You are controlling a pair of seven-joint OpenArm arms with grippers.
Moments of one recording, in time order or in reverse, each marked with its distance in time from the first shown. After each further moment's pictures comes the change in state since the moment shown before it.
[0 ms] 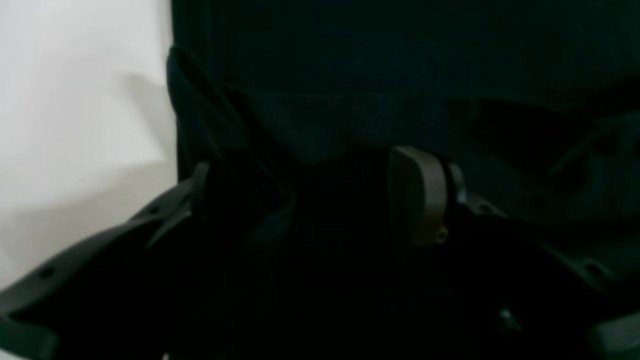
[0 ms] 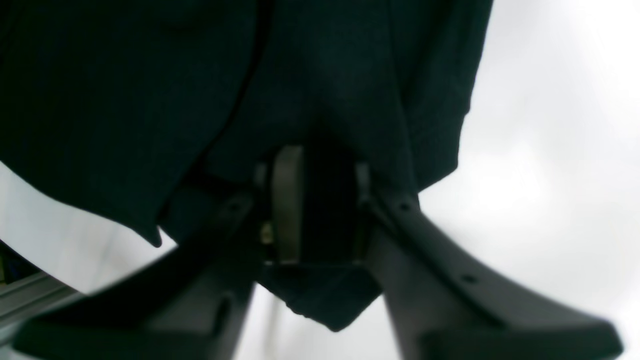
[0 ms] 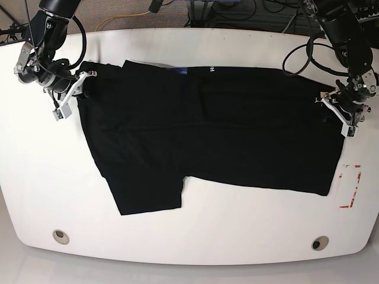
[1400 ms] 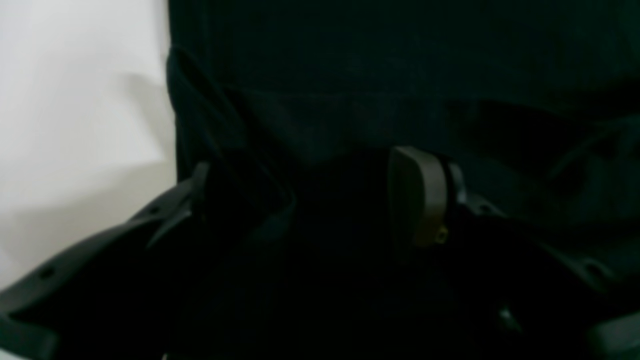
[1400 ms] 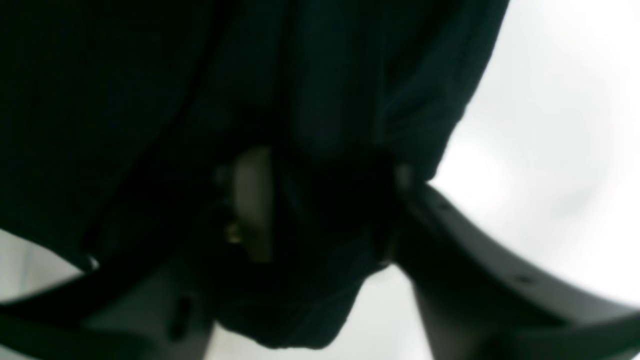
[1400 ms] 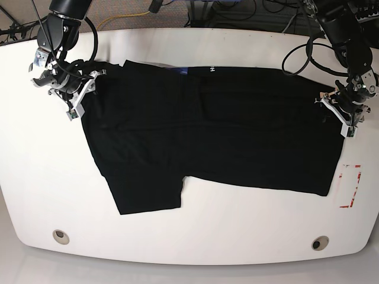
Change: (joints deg) left arm 0.0 0.0 0.3 0.0 0.0 0.2 -0.2; right arm 1.2 -3.8 -4.3 0.2 -18.0 0.0 5.2
